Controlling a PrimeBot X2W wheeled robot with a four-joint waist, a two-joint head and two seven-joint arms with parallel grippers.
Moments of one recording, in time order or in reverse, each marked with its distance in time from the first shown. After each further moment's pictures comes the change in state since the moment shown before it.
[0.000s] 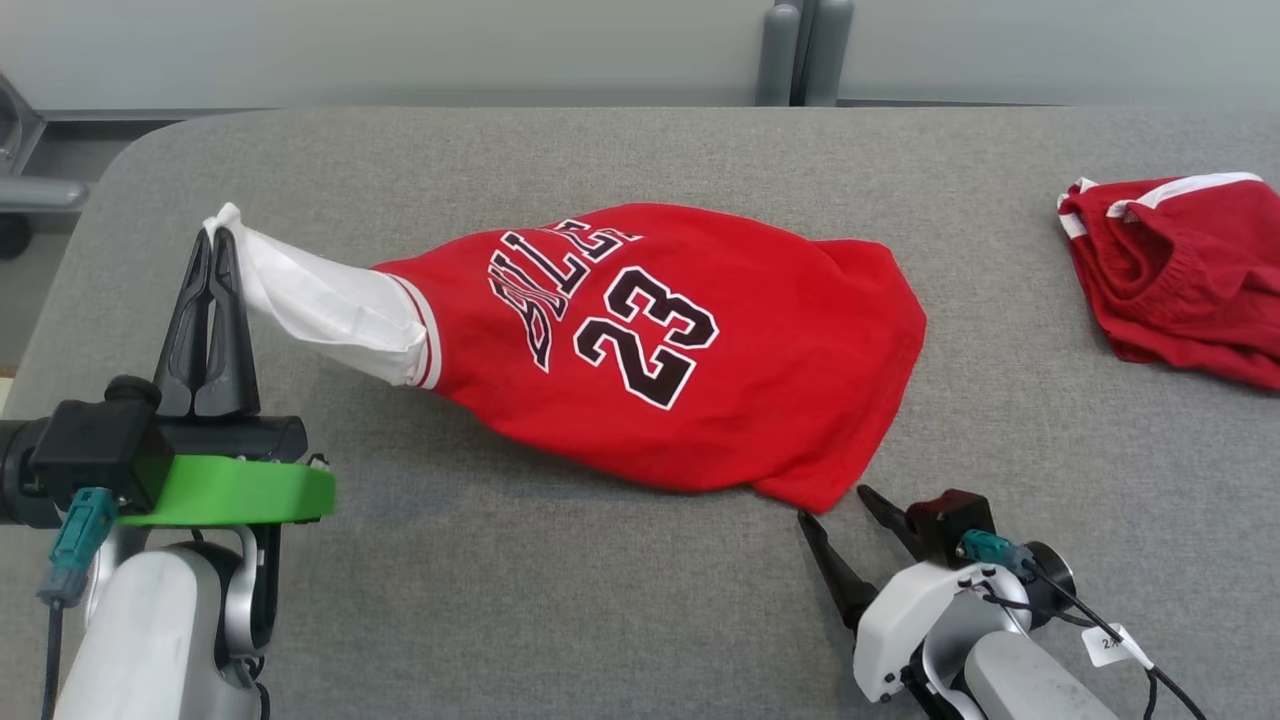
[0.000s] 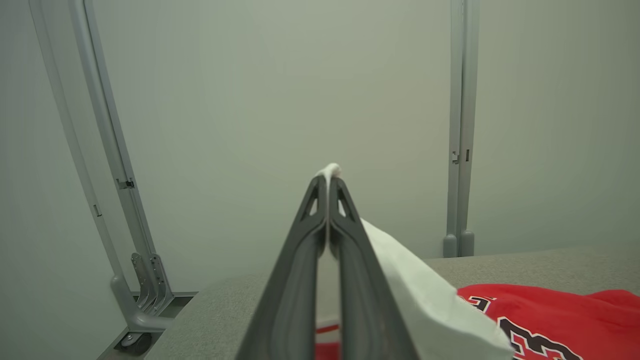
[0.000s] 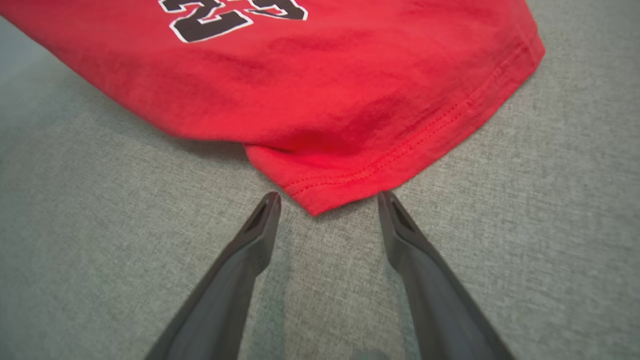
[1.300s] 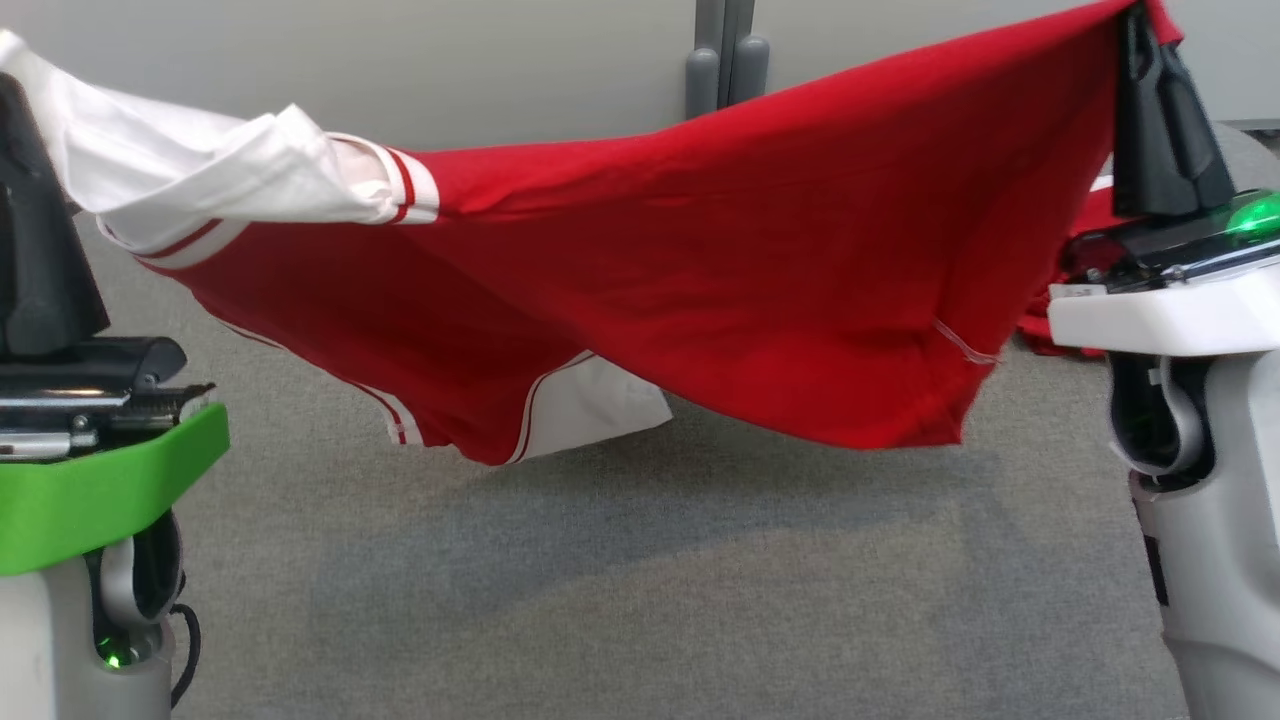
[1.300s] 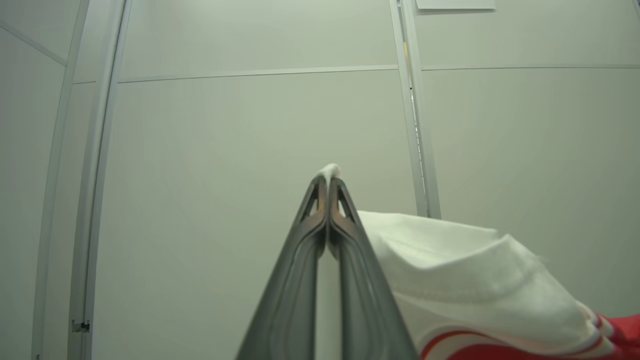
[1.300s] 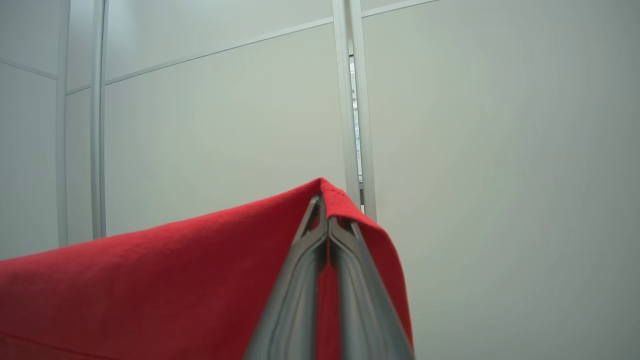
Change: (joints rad) left arm -0.032 -0.027 0.148 -0.307 0.002 -0.029 -0.001; right arm -0.251 -0.062 -0.331 -0.550 0.072 0.009 -0.107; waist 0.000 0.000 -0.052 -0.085
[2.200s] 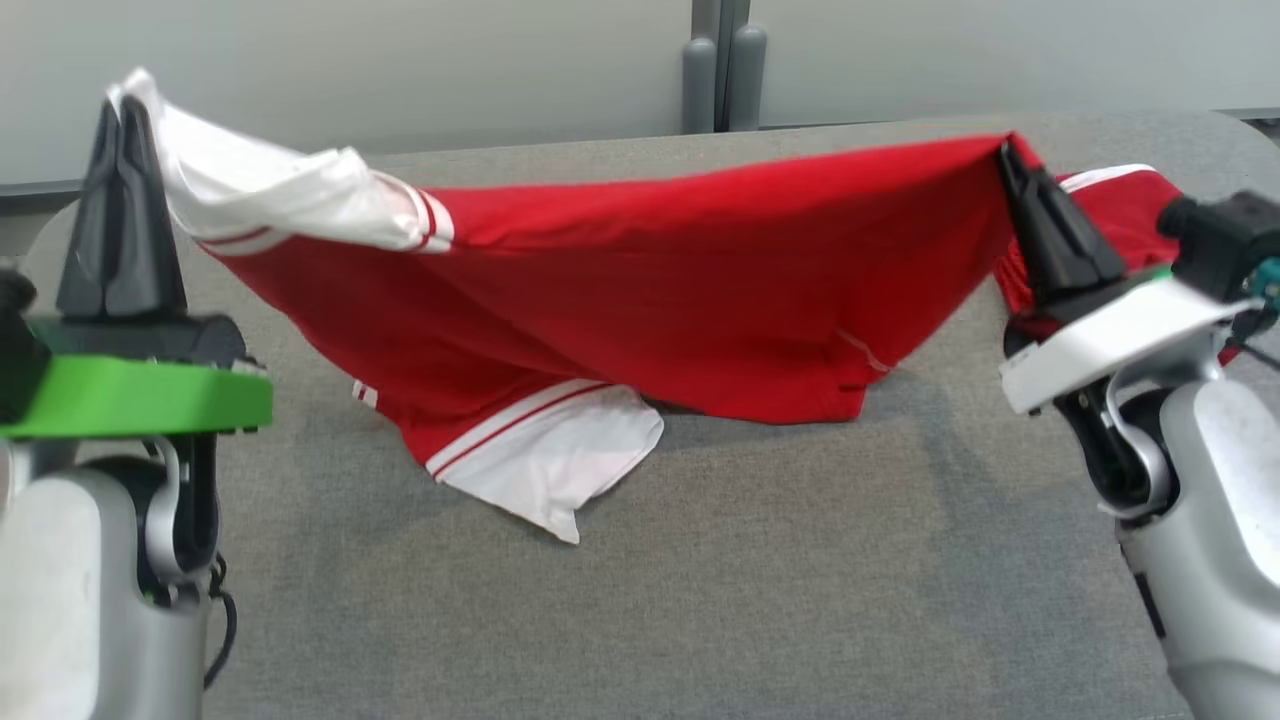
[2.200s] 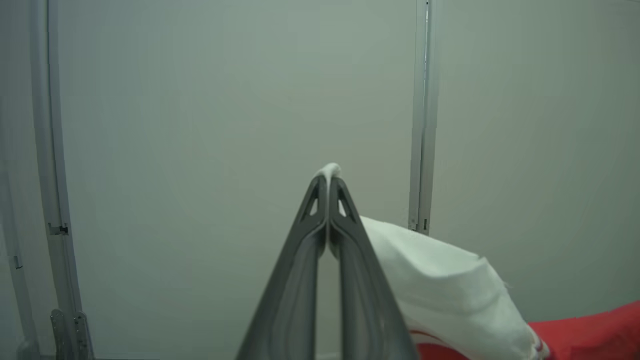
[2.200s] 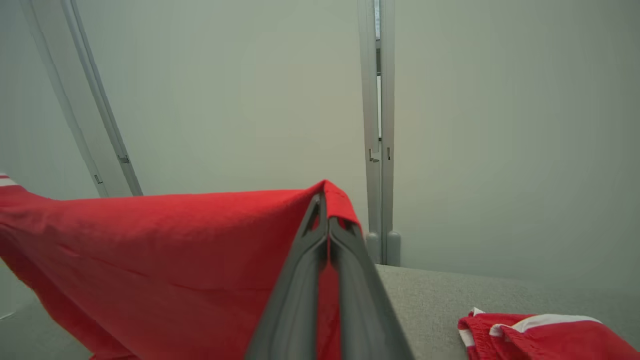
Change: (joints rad) left arm -0.106 0.004 -0.047 0.236 -0.085 -0.059 0.123; right arm 0.005 -0.104 0.112 0.172 0.118 0.044 0.186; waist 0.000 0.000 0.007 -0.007
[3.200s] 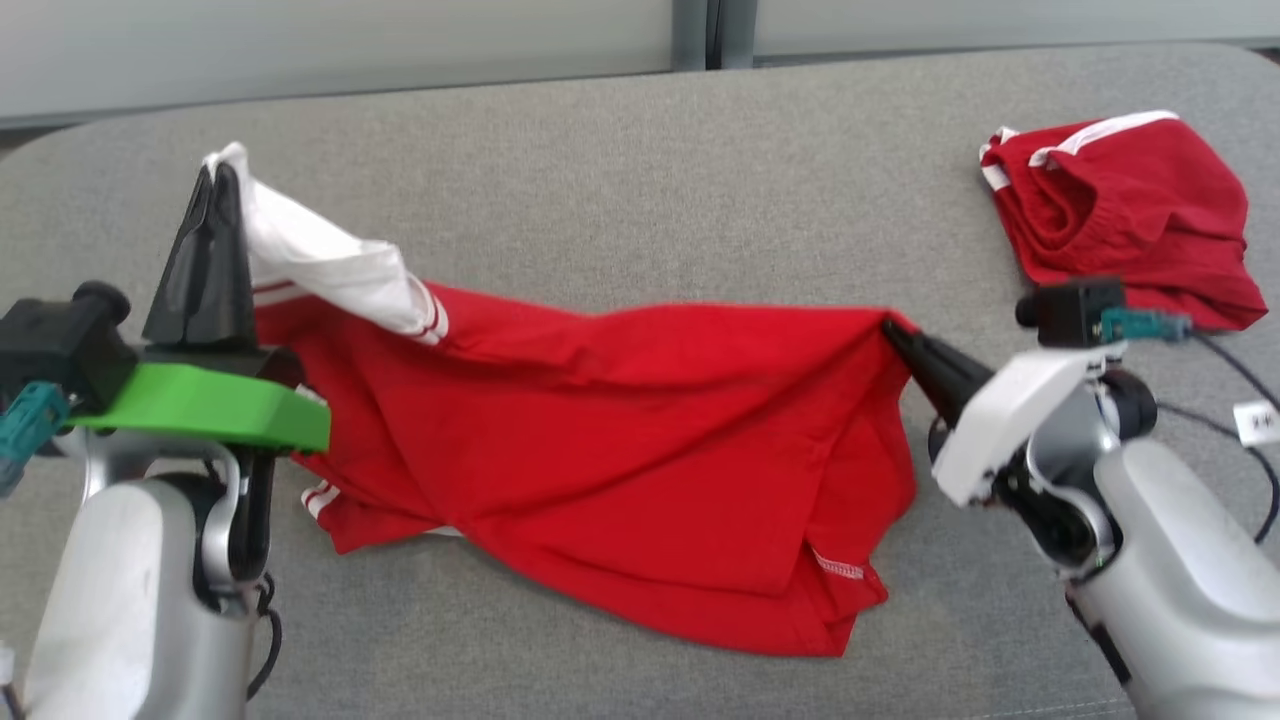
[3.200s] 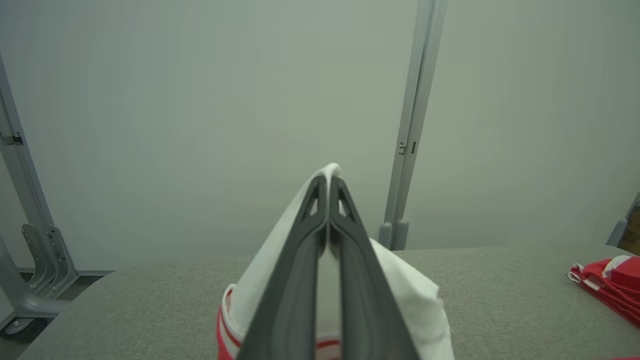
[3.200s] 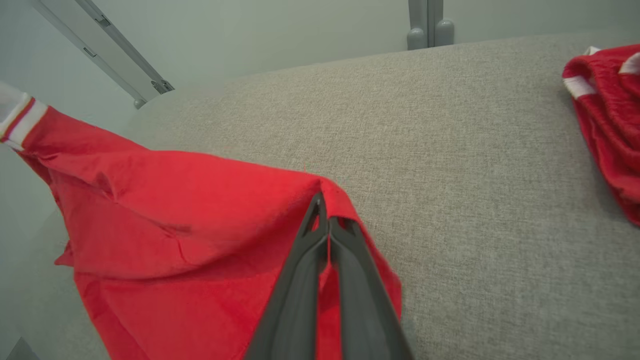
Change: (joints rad) left arm 0.035 -0.032 -0.048 0.080 -0.021 -0.002 0.042; right arm 0.054 -0.002 0.150 0.130 0.204 0.008 0.282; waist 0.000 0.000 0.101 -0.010
